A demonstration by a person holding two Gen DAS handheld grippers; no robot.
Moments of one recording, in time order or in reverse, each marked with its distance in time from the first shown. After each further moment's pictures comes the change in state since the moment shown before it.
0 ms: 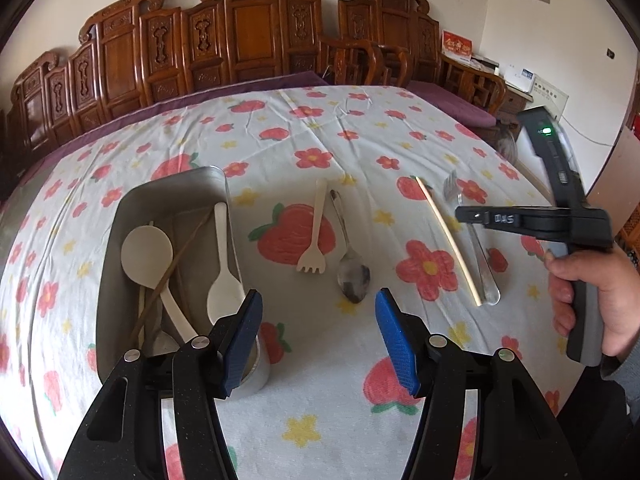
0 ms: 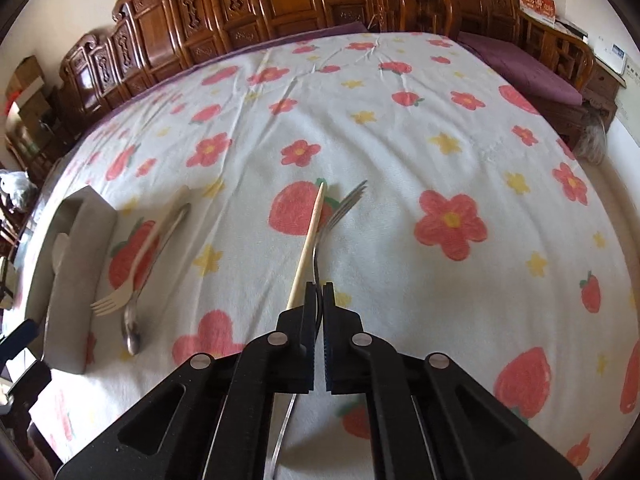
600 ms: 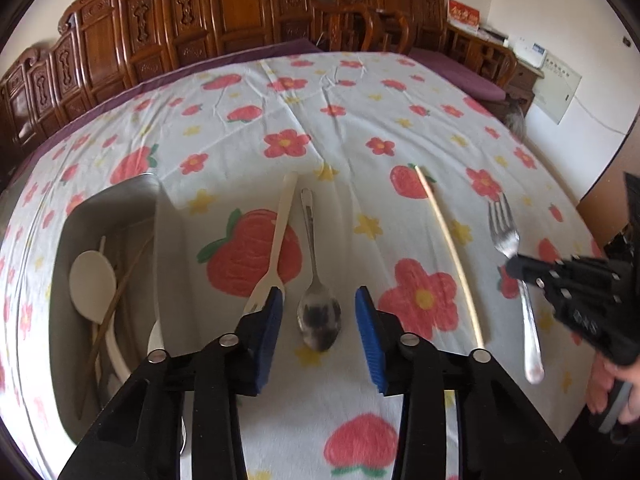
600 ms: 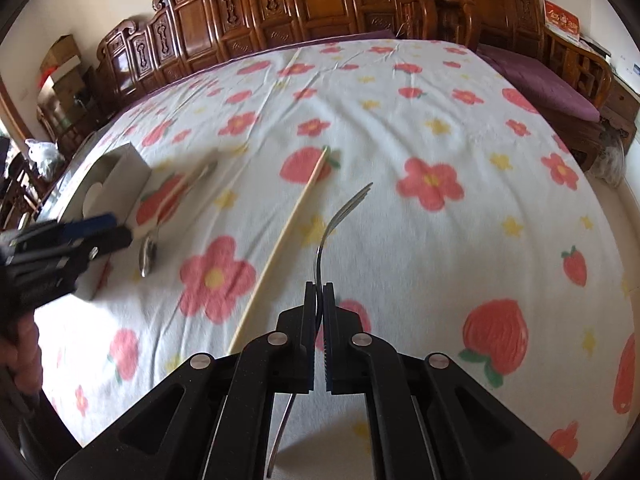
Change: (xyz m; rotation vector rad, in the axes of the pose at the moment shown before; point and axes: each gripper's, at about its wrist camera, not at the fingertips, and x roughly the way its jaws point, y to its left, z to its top) left arm 0.065 -0.030 0.039 0.017 0.136 0.022; right arm -0.027 -0.021 -0.045 -0.103 -0.009 0.085
